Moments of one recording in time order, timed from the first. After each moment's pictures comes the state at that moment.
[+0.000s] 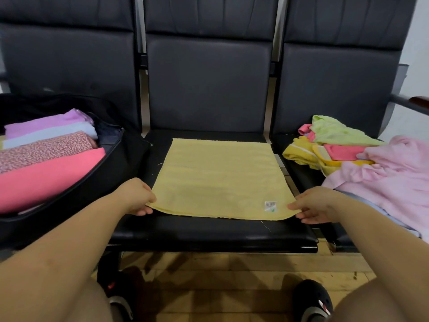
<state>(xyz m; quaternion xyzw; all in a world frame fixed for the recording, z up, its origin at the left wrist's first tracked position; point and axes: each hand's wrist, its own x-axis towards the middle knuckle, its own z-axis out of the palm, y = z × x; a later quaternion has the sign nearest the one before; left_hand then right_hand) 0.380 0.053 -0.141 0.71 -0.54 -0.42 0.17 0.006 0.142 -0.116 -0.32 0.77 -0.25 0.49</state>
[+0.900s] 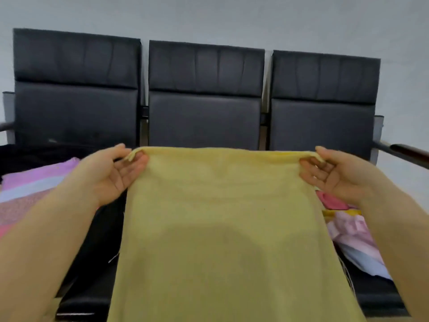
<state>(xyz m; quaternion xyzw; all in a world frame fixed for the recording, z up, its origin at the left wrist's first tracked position) 0.373 0.054 0.018 0.40 -0.31 -0.62 0.60 -0.018 0.119 0.023 -0.33 0.45 -0.65 0.52</state>
